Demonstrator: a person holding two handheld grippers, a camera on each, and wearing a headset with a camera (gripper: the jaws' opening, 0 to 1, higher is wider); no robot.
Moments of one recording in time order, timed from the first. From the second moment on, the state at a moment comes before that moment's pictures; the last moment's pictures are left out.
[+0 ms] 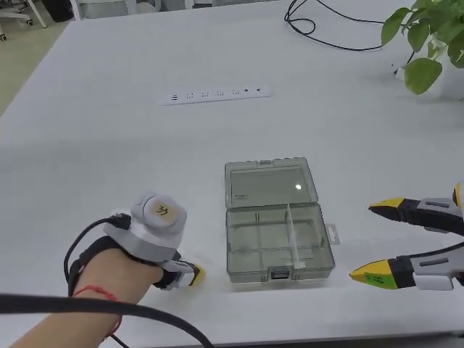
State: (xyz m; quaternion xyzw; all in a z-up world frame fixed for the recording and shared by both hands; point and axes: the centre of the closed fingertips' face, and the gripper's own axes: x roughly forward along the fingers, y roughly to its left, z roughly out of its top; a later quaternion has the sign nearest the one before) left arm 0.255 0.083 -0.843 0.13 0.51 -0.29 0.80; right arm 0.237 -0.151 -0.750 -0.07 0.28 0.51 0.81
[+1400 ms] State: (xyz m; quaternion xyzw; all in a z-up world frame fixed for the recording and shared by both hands) left arm 0.253 0.095 -0.809 0.06 0.45 -0.28 0.85; right arm 0.241 -0.134 -0.729 -0.07 0.27 0.49 0.82
